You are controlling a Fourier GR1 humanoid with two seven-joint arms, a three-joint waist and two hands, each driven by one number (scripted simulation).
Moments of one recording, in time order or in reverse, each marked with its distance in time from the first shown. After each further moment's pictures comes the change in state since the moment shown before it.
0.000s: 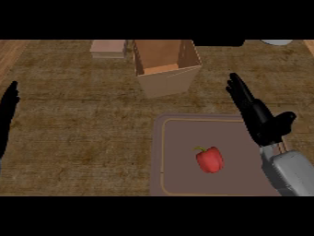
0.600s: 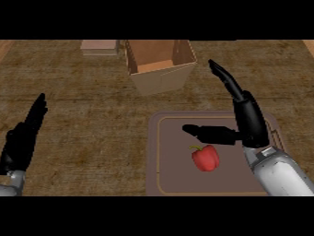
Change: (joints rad) left arm 0.072 -0.107 -0.068 -0.085 0.011 -0.012 -0.018; right arm -0.075 0.040 0.099 -0.200 0.384 -0.298 -0.049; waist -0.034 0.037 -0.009
